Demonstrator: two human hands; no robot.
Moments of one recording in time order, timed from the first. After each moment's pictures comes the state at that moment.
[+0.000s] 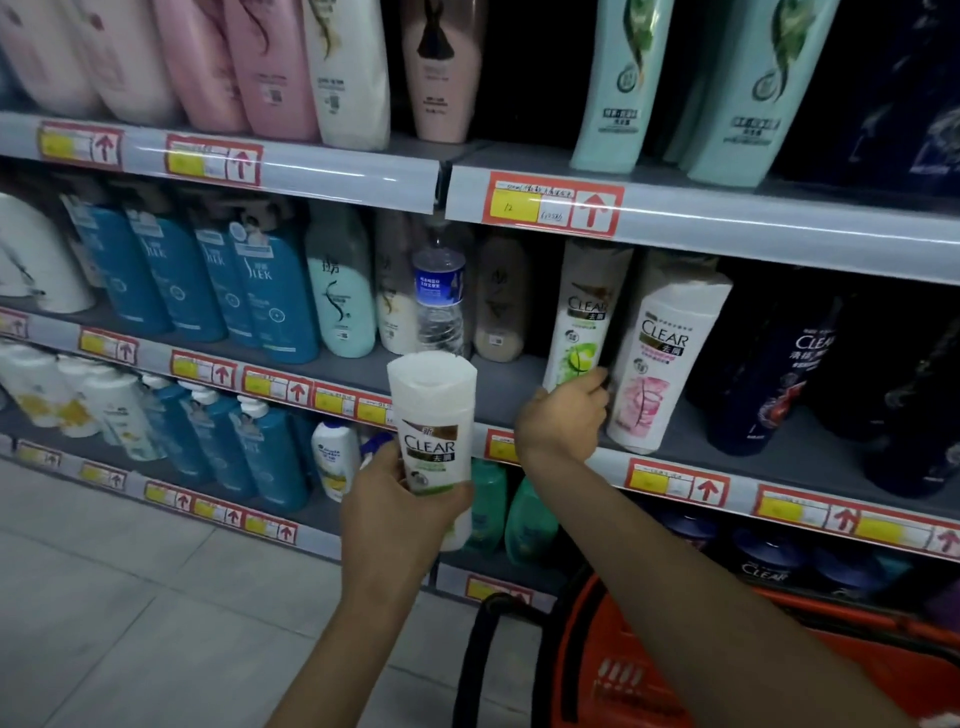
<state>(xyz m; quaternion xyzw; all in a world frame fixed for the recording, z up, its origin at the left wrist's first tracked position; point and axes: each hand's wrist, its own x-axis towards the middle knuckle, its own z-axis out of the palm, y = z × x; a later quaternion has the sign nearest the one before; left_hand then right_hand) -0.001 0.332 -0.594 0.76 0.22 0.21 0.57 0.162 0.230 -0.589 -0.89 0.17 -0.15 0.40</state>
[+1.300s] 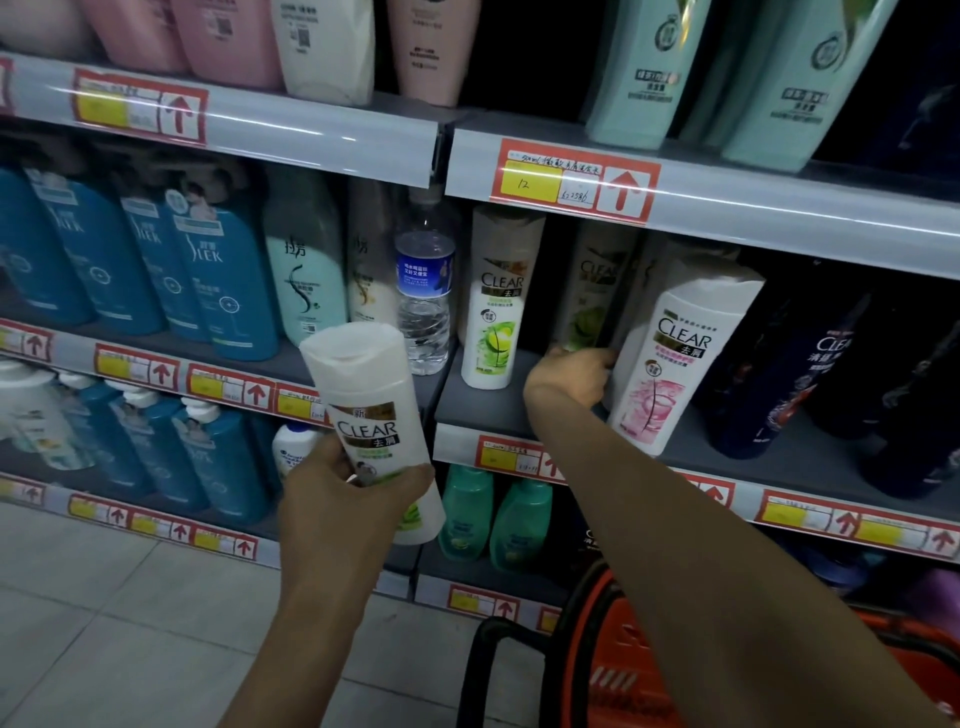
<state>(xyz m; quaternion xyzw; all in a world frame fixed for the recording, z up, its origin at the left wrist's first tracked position) 0.020 0.371 -0.592 0.68 0.21 0.21 0.67 0.237 0.235 -0.577 -0.81 0.27 -0.17 0.49</state>
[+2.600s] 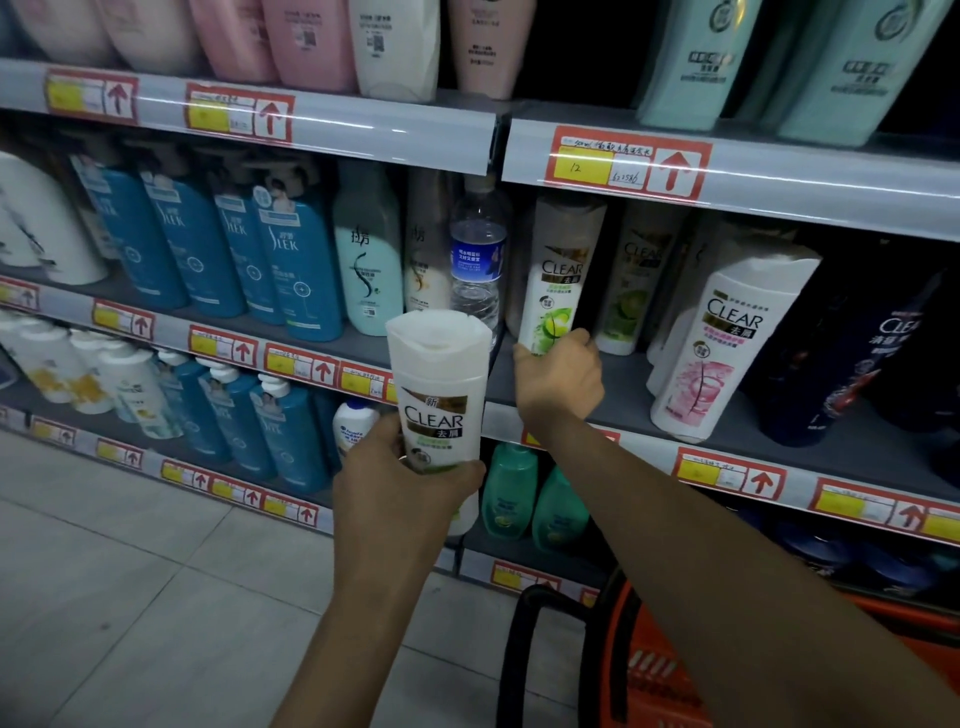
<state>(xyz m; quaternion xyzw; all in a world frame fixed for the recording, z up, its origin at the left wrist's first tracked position) -0.013 0.365 -0.579 0.74 0.22 0.21 0.60 0.192 0.279 -0.595 -0.92 0.10 -0.18 0.34</state>
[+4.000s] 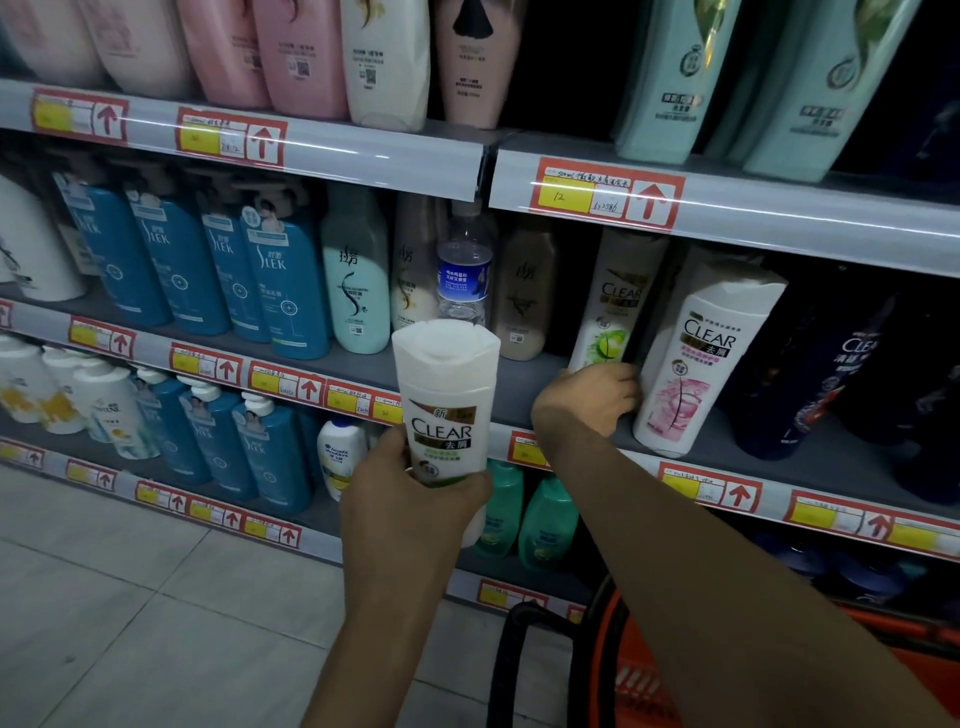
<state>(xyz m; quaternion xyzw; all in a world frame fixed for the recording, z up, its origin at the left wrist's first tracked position) -0.010 0.350 -0.575 0.74 0.21 0.23 0.60 0.208 0.255 -0.594 -0.86 0.28 -0.20 0.38</state>
